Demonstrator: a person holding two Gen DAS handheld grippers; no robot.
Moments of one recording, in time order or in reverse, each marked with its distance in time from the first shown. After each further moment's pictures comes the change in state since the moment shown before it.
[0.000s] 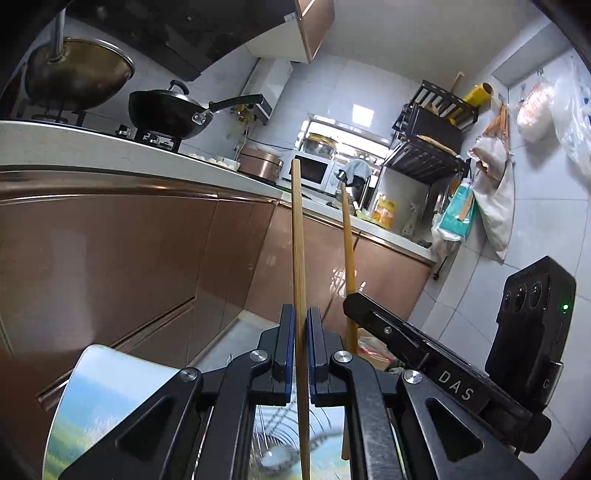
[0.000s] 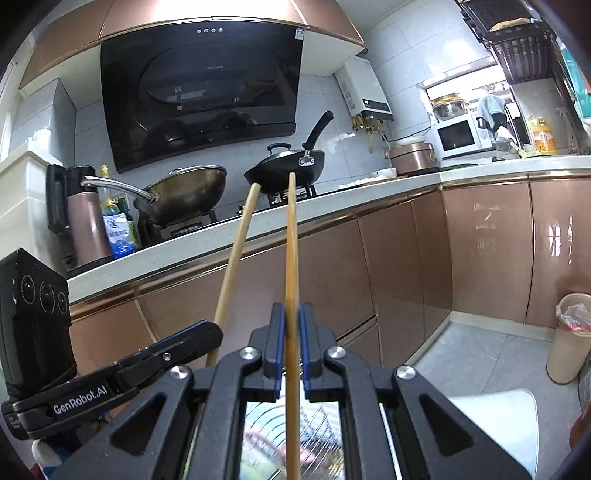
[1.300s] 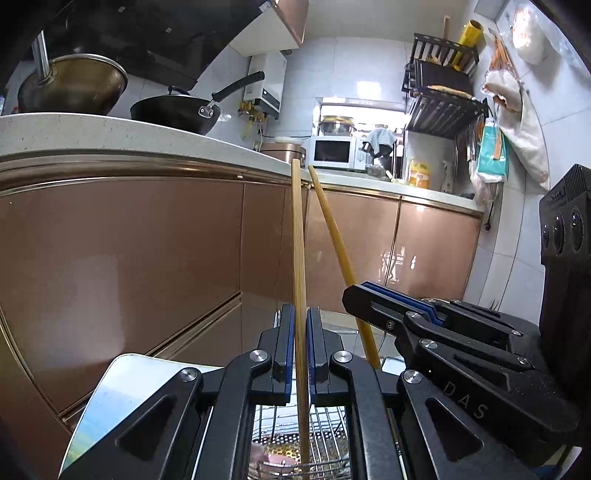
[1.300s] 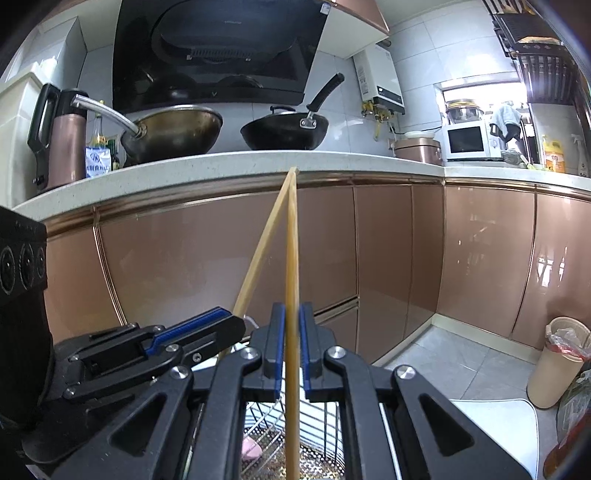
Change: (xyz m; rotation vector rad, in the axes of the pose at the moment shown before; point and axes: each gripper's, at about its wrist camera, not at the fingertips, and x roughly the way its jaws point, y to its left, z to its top) left arm 0.054 0.016 -0.065 0.203 0.017 0.196; right arm 0.045 -0.007 -0.066 -0.156 0.088 -0.051
